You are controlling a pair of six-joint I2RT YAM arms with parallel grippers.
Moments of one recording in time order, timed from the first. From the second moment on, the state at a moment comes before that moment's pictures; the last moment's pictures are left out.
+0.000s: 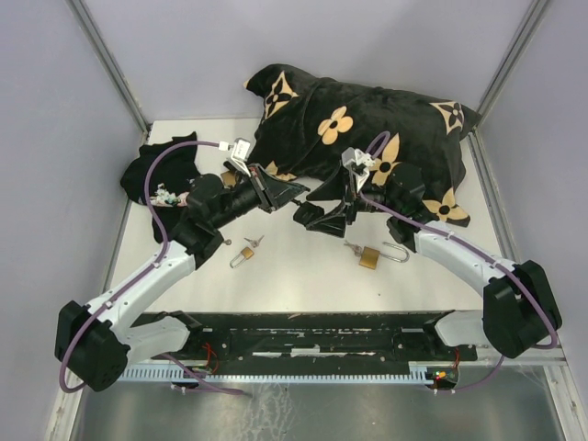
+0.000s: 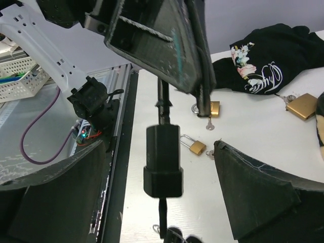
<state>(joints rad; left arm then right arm) -0.56 1.10 0.84 0.32 0.41 -0.79 0.49 1.34 0.83 0.60 -1.06 0.29</state>
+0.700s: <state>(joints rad) -0.56 1.12 0.83 0.46 0.40 -0.99 0.53 1.34 0.90 0.50 -1.06 0.29</state>
